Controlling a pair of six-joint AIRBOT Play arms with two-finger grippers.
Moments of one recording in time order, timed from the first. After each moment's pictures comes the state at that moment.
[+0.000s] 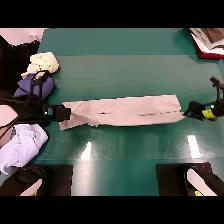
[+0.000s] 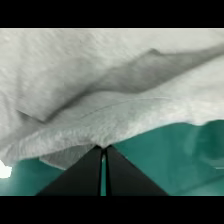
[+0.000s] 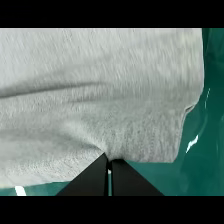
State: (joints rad) left arm -0.38 -0.78 0.89 1.39 -1.13 -1.82; right arm -0.30 -0.96 0.90 -1.17 1.37 1.53
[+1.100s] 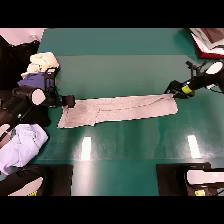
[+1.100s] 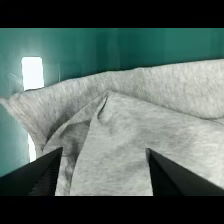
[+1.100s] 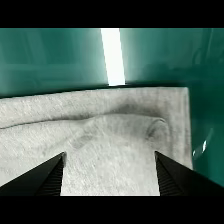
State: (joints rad) left arm -0.26 -1.13 0.92 1.51 -0.88 -1.83; right arm -0.20 -1.50 1.29 -1.15 1.24 1.49
